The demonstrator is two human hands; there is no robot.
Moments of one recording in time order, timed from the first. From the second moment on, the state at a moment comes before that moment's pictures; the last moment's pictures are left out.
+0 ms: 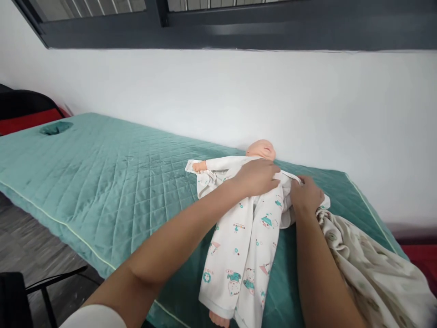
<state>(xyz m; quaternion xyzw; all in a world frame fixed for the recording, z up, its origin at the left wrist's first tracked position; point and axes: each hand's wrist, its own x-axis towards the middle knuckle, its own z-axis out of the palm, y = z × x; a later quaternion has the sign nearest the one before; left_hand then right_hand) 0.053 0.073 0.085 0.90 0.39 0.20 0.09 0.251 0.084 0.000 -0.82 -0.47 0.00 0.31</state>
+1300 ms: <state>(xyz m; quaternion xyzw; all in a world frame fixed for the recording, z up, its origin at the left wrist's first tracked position) 0.138 0.126 0.087 0.90 0.43 -0.10 -0.04 0.277 0.091 -0.011 -0.80 -0.40 0.13 0.43</state>
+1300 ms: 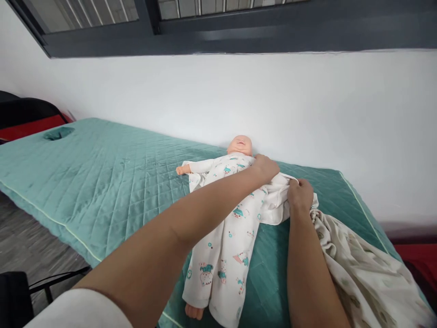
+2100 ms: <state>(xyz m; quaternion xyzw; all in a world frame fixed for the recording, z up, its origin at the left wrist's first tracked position) 0.125 0.105 0.089 0.90 0.43 -0.08 -0.01 0.288 0.087 0.006 -0.58 -0.25 0.31 0.71</state>
